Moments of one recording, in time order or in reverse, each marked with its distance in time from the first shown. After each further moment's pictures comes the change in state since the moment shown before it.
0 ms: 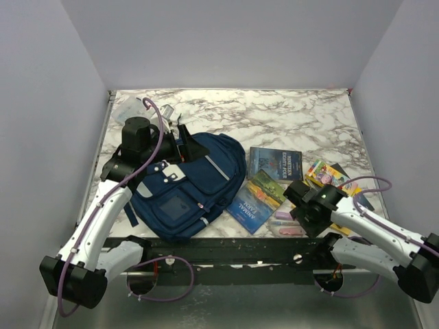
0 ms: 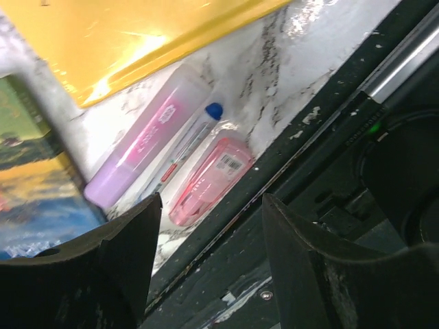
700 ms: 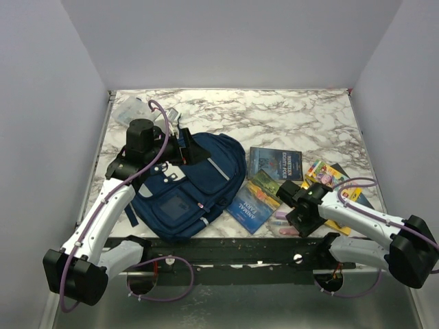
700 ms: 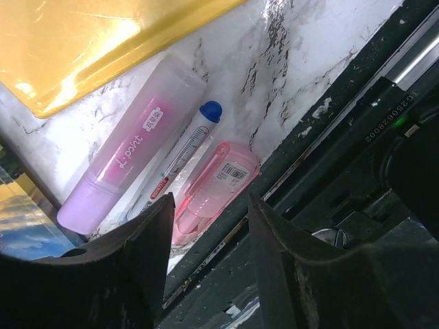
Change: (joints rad) left arm -0.002 0.027 -0.063 0.068 0.028 0.051; right arm 0.000 0.188 -0.035 0.103 -0.049 0.040
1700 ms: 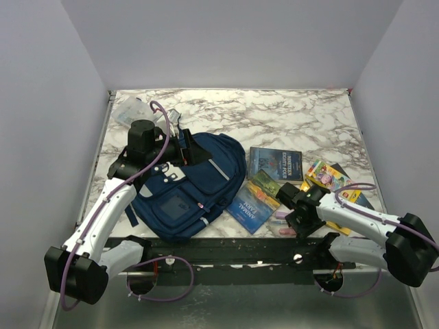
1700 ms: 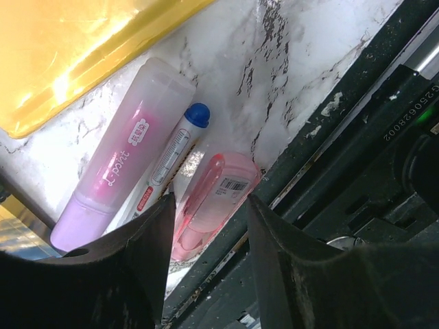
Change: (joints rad) left arm 0.000 0.010 -0.023 0.041 0.034 -0.027; right arm 0.000 0.011 -0.057 0.067 -0.029 0.066
